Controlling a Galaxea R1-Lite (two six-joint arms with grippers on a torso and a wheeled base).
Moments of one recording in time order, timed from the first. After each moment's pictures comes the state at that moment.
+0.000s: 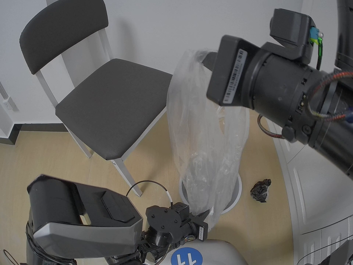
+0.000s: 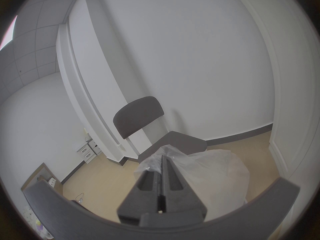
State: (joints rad) left arm -0.94 2.35 -0.55 -1.53 0.12 -0.34; right arm 1.12 1.56 -1.25 -0.42 -0.55 0.20
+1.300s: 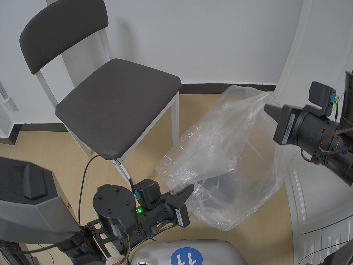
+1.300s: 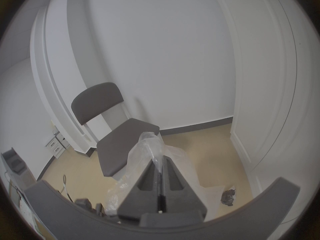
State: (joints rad) left arm -0.89 2.03 -0.39 -1.53 0.11 -0.35; right arm 0.83 1.38 -0.88 -0.40 -0.53 0.26
